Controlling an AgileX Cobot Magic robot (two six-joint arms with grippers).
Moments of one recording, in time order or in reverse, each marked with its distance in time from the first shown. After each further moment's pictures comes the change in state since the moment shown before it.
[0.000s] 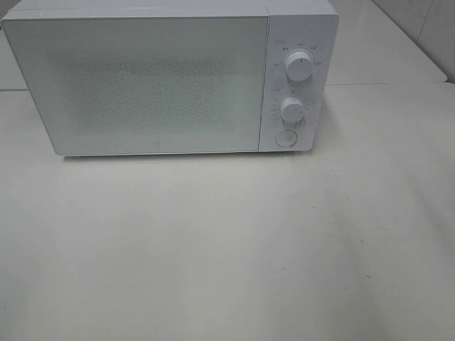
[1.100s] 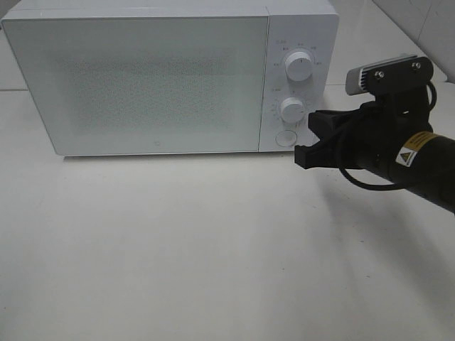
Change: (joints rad) left arm 0.000 0.000 0.000 0.000 0.000 0.000; right arm 0.288 0.785 0.000 0.001 -0.648 0.043
